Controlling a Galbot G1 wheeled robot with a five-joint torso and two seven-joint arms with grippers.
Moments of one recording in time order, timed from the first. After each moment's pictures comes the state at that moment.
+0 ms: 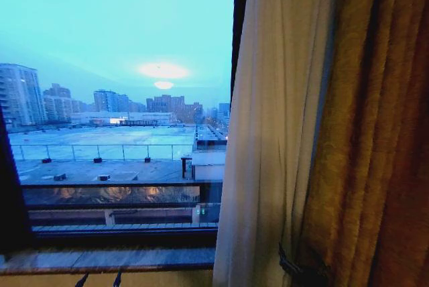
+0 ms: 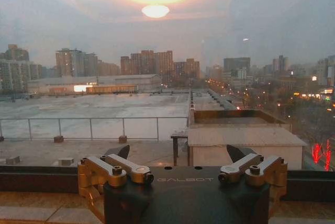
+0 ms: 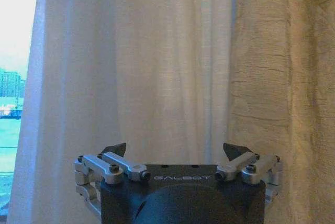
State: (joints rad) left arm 1.65 -1.49 -0.89 -2.14 -0.21 0.11 0.13; right arm -1.56 1.37 0.60 2.20 0.15 -0.08 0.19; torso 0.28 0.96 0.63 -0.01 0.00
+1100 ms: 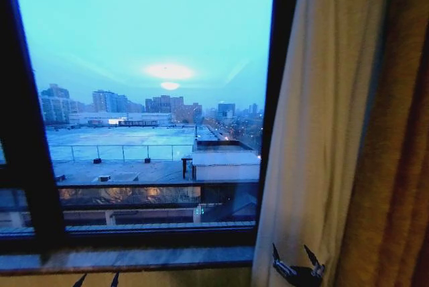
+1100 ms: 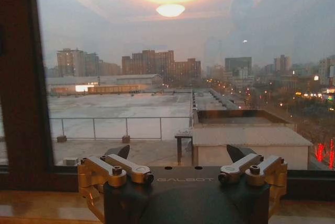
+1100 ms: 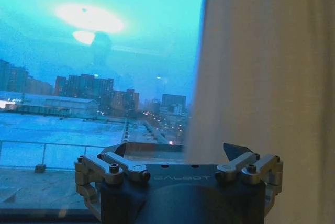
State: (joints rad) left arm 1.66 -1.48 -0.91 -2.15 -0.23 0.11 0.13; right arm -1.59 1.37 0.55 2.20 0.06 -0.04 0.19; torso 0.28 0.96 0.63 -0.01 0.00
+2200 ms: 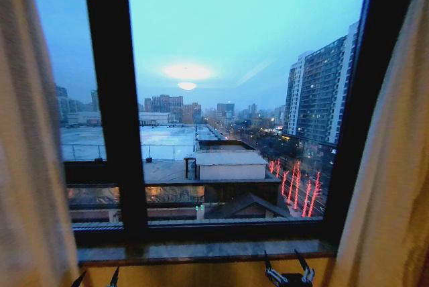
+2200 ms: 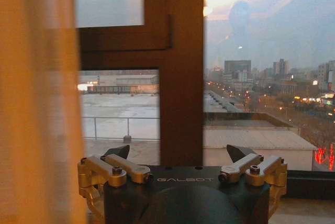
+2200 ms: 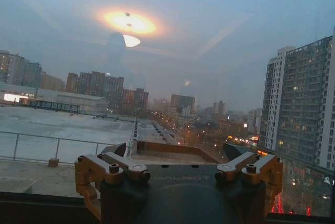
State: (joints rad) left arm 1.64 -1.49 -0.90 -2.14 -0.23 0.13 0.12; right arm -1.59 1.37 0.51 2.15 0.01 0.00 0.18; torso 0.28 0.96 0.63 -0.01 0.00
